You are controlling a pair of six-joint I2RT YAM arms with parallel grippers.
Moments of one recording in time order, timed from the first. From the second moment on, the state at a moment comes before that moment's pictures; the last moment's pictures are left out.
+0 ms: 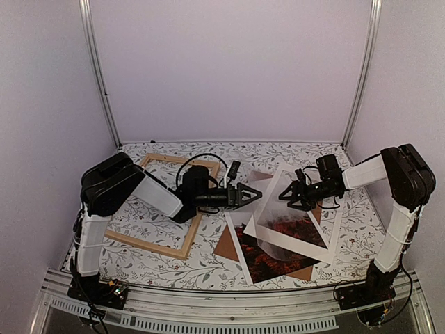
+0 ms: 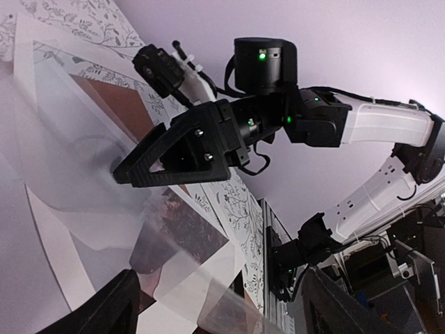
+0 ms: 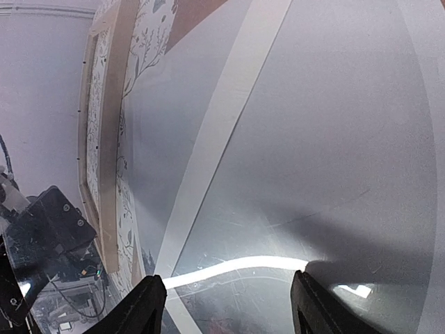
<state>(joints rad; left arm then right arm) -0.81 2.21 1.12 1.02 0.64 -0.90 0.27 1.87 0.92 -0.05 -0.72 0.50</state>
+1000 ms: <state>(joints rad) -0.81 2.09 1.14 0.46 0.45 -0.95 0.27 1.87 0.92 -0.05 -0.71 0.49</state>
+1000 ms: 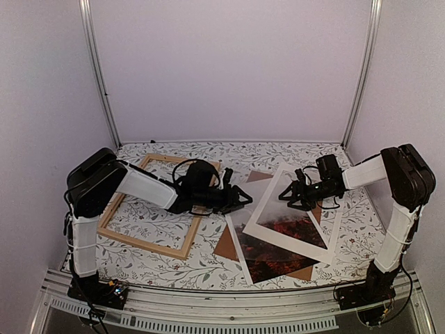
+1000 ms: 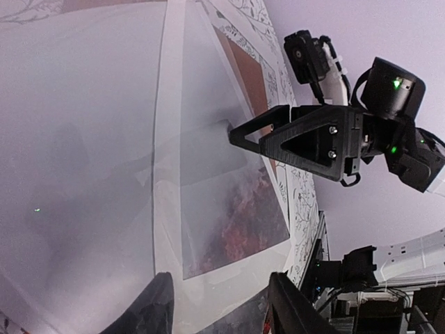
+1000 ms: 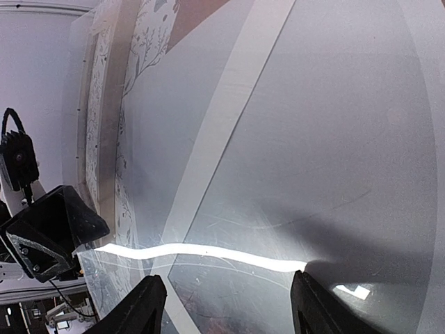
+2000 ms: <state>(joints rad) -0.68 1.49 1.26 -0.19 0.39 -0.52 0.28 1.51 1.10 -0.38 -0.43 0.35</state>
